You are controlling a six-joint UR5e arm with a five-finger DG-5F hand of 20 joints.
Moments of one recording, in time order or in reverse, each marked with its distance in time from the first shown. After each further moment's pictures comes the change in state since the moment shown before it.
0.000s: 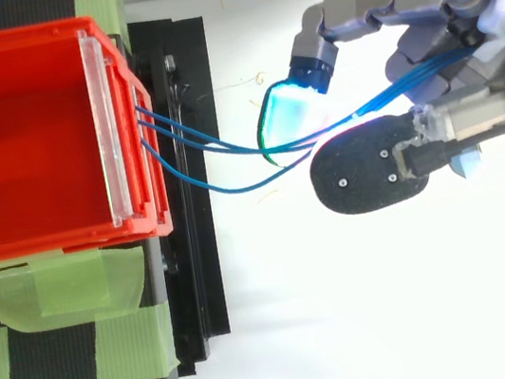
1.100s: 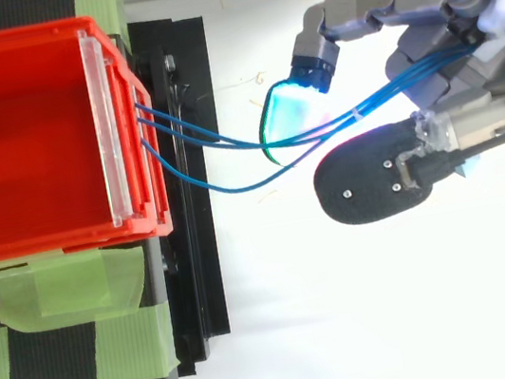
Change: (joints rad) arm 0.000 0.000 0.000 0.001 0.002 -0.009
